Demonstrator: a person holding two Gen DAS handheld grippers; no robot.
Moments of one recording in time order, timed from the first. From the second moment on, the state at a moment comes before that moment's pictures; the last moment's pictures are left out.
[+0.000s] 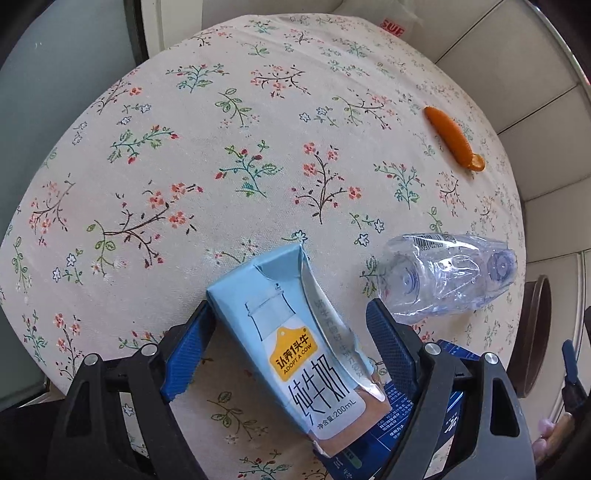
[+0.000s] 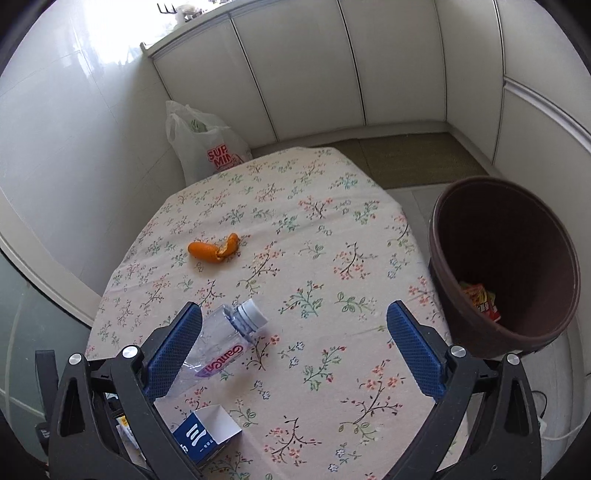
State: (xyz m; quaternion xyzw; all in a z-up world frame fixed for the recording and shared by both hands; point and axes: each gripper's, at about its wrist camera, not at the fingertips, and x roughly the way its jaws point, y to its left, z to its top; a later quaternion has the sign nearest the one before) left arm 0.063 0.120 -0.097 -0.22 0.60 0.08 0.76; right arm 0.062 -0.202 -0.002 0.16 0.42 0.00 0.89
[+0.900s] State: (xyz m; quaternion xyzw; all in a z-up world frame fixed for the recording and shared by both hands) left arm 0.053 0.158 -0.011 -0.19 0.46 0.03 0.87; right arm 0.113 -0.157 -0.083 0.37 0.57 0.04 0.73
